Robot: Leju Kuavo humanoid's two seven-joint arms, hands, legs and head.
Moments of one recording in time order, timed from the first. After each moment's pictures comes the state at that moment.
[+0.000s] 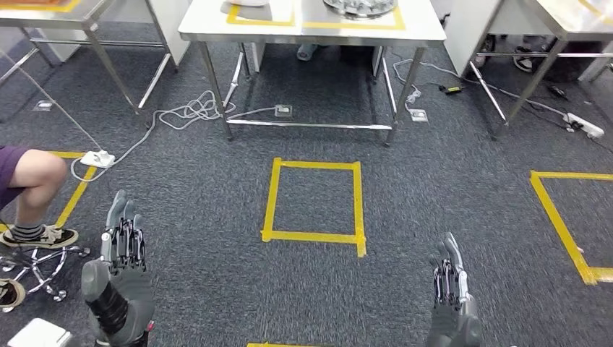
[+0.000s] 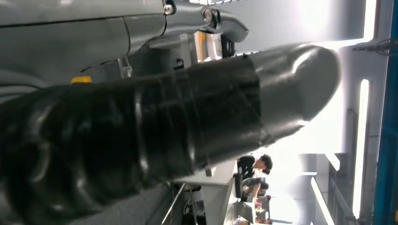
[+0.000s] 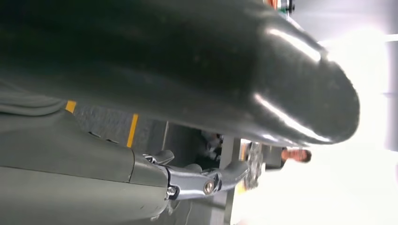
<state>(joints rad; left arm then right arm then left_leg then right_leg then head) 0.16 0.23 -0.68 -2.09 -0.26 0.65 -0.30 0.25 -0.23 0.62 -2.15 0.00 -0.70 -0.48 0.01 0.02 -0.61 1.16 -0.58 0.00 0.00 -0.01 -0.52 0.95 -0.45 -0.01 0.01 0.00</state>
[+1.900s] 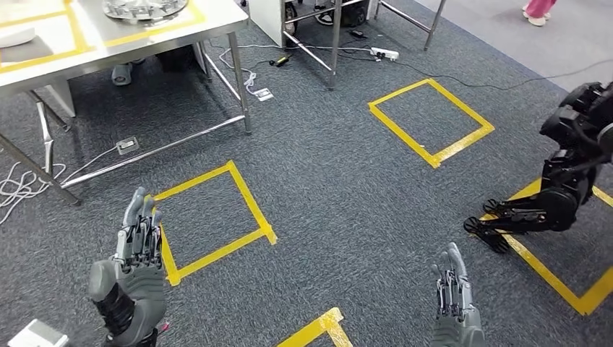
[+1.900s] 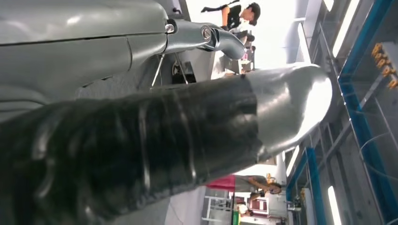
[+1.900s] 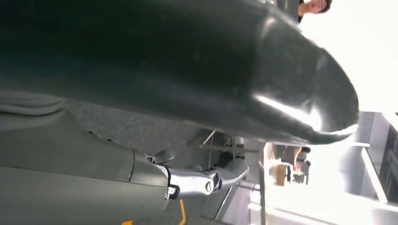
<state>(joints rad) 0.14 0.22 -0.68 -2.08 -0.15 0.55 -0.41 0.29 -0.22 0.61 -2.15 0.01 -0.70 -0.49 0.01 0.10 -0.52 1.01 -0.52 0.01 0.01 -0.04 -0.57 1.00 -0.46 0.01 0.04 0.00</state>
